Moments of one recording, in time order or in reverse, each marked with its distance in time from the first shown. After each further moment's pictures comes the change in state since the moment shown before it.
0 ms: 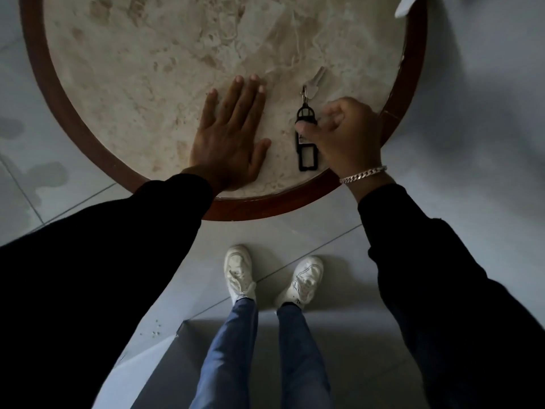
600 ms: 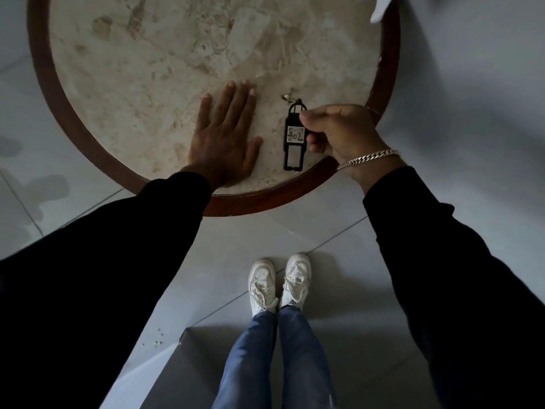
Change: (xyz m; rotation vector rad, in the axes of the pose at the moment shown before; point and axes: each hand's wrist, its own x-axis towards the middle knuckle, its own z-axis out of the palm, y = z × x) left_hand 0.001 0.003 -0.005 -0.023 -0.041 -0.008; right_hand -0.005 -0.008 -0.027 0.636 -0.296 0.418
